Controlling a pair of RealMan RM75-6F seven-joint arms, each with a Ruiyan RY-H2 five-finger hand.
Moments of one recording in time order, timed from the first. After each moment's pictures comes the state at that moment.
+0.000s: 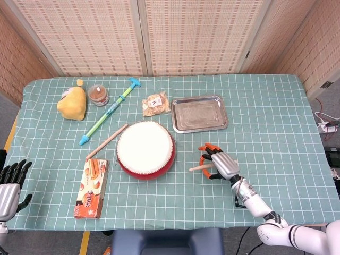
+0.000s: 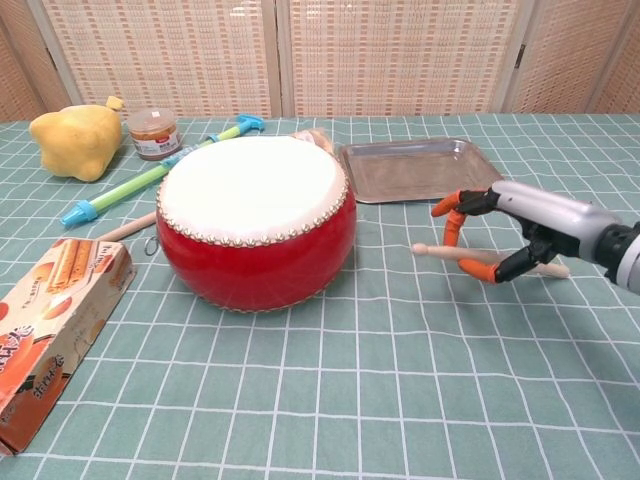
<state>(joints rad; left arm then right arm) -0.08 -1.18 -0.03 -1.46 1.47 1.47 0.04 0.57 -1.56 0.08 -1.31 -1.45 0.99 0.34</state>
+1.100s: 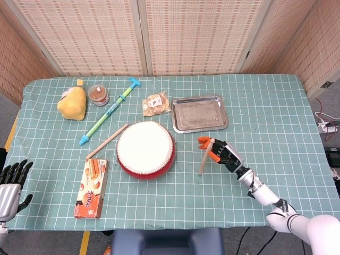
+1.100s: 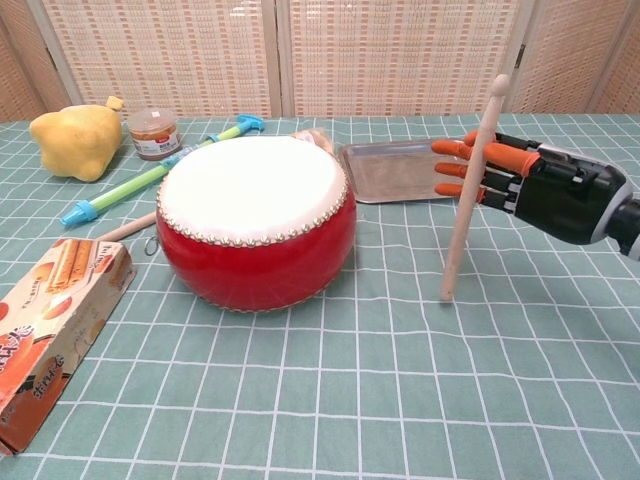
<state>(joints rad) -0.08 -1.17 -0.03 -1.47 1.48 1.47 0.05 0.64 -1.69 -0.03 -0.81 -1.68 1.22 2.08</state>
